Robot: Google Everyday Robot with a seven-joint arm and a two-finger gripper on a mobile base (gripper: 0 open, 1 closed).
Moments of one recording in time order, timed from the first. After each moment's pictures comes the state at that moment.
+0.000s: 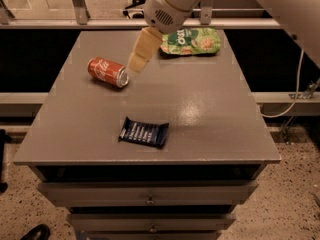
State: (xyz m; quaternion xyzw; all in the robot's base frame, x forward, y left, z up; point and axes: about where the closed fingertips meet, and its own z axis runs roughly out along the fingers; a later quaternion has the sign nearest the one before) arm 0.593 0.023 0.976 -0.59 0.75 0.08 0.29
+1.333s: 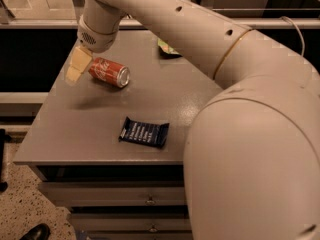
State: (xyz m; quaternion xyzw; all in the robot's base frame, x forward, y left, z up) arm 0.665 0.177 0.890 -0.54 0.80 0.12 0.22
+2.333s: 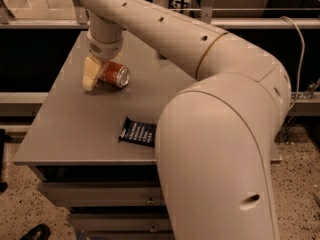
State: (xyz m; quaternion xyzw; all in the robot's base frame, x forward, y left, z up) arm 0.700 0.158 0.839 -0.51 0.84 0.06 0.18
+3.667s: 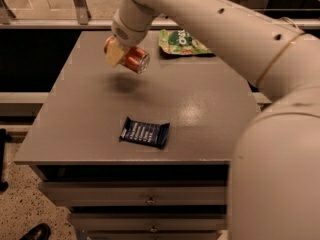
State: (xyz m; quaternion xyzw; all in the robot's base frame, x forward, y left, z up) arm 0.698 0.094 0.901 -0.49 0.82 0.08 0.28
